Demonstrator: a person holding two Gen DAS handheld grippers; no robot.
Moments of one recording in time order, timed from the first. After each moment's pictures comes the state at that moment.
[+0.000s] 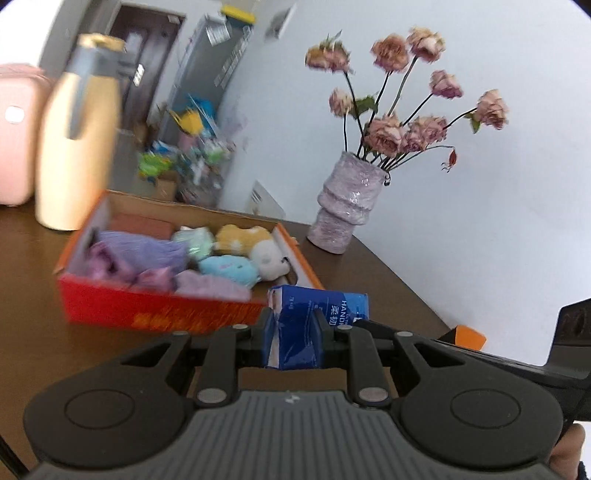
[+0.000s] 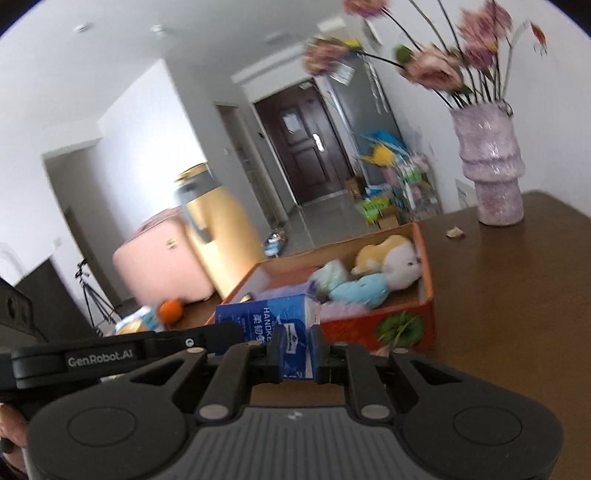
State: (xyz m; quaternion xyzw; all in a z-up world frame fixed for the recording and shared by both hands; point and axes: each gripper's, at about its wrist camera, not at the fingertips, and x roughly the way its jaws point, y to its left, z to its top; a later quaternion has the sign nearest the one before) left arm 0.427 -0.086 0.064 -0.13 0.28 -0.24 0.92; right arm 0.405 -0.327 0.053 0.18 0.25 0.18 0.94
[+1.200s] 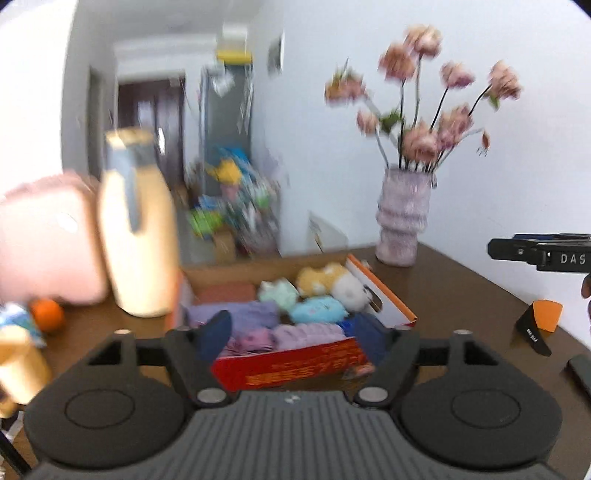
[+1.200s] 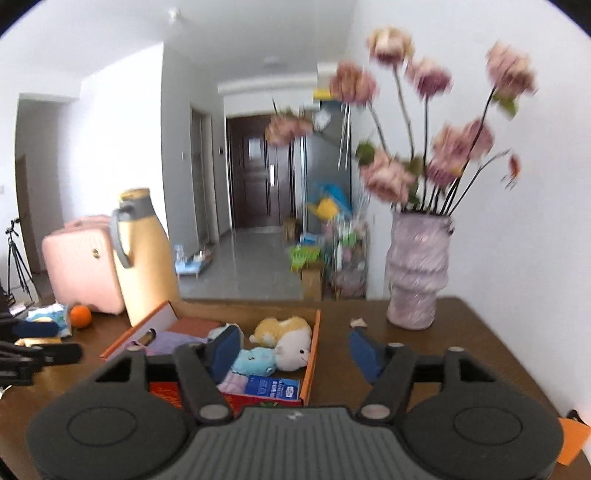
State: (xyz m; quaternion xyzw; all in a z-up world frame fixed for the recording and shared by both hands) left arm 0.376 -0.055 0.098 0.03 0.19 -0.15 0.97; right arm 0.391 -0.357 0.118 0.01 0.17 0.06 0.98
